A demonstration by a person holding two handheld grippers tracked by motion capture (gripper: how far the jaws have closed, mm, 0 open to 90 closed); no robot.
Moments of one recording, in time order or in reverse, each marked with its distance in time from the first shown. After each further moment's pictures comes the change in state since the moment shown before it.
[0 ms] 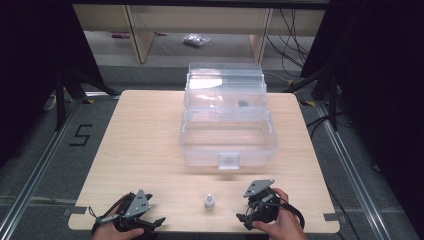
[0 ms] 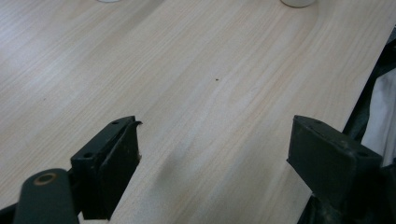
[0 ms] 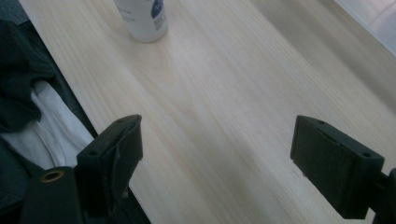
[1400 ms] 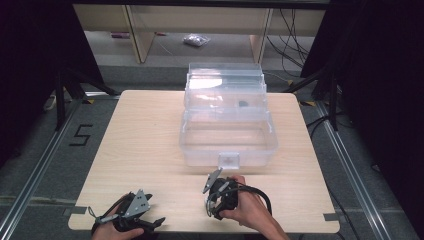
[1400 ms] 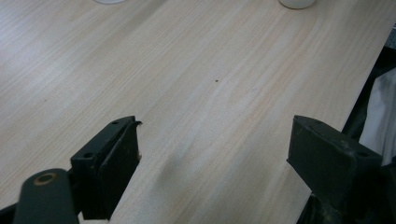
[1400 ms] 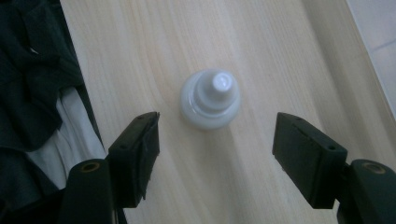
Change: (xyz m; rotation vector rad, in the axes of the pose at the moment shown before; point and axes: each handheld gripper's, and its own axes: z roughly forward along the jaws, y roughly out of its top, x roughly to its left) left arm 0.001 0.000 0.000 -0.001 -0.003 0.001; right arm 0.035 0.090 0.035 0.176 0.092 -0.285
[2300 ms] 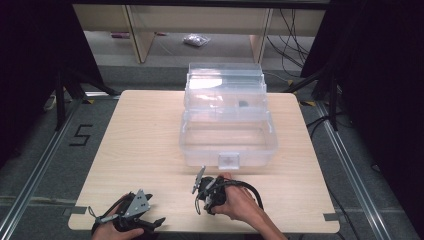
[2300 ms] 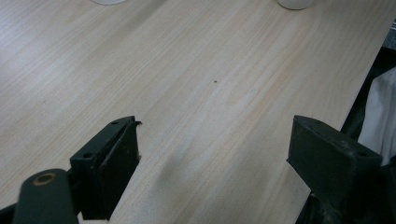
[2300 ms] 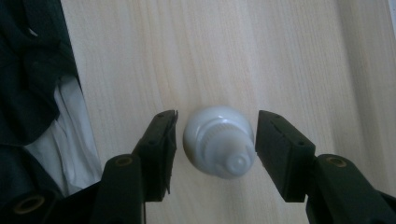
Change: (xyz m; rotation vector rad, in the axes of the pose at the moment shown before) left arm -0.001 0.000 0.000 0.000 0.000 -0.012; right arm -0.003 0.025 0.018 0.121 0.016 -0.084
